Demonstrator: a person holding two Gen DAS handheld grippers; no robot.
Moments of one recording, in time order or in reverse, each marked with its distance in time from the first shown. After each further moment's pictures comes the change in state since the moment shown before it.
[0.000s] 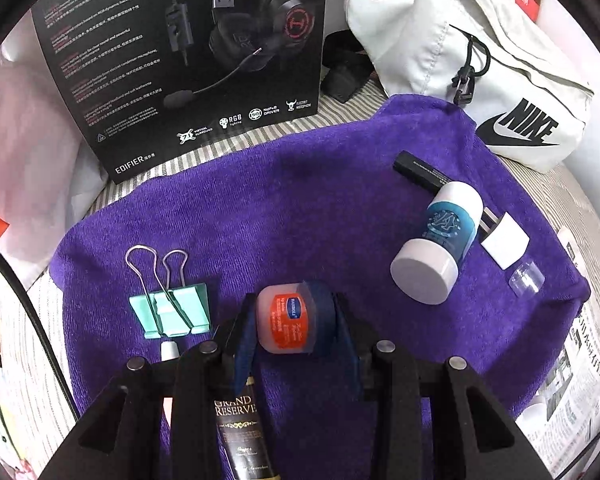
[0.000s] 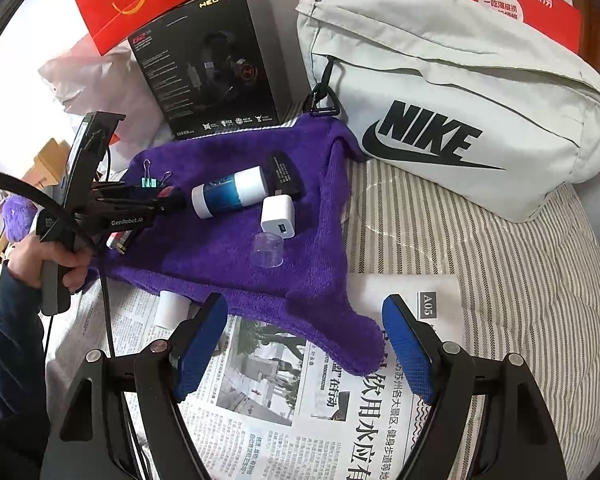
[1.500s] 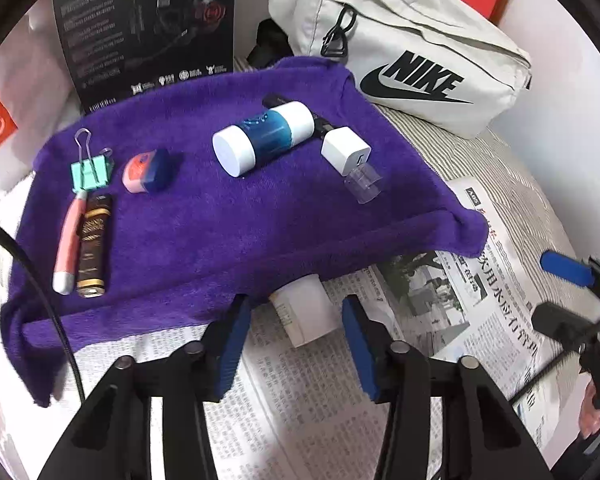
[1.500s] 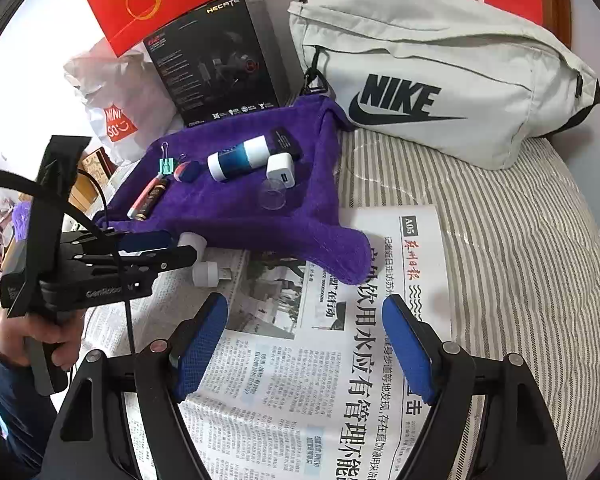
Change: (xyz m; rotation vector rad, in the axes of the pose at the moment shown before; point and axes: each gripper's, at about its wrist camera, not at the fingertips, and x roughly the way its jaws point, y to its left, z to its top) left arm -0.050 -0.106 -0.069 -0.121 0.039 -0.083; right arm -0.043 -0.011 -0.060 0.053 -0.014 0.032
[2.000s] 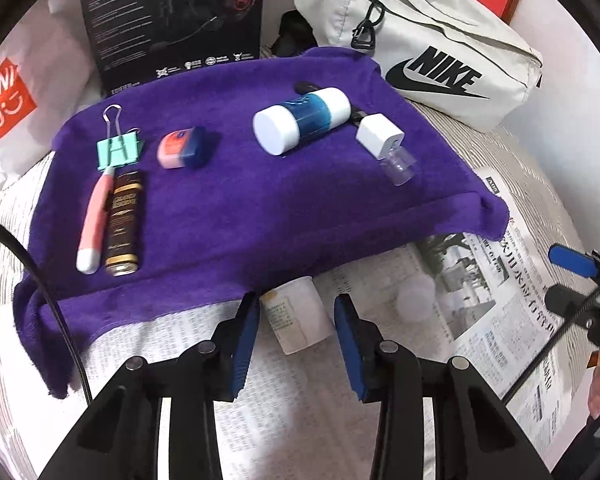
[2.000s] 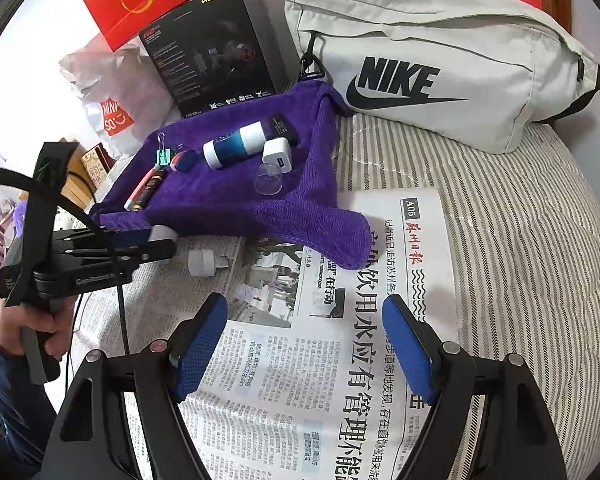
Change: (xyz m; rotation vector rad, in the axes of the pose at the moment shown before) left arm -0.006 0.028 -0.015 0.005 0.009 0.036; right arm 0.008 -0.005 -0.006 0.010 0.026 0.011
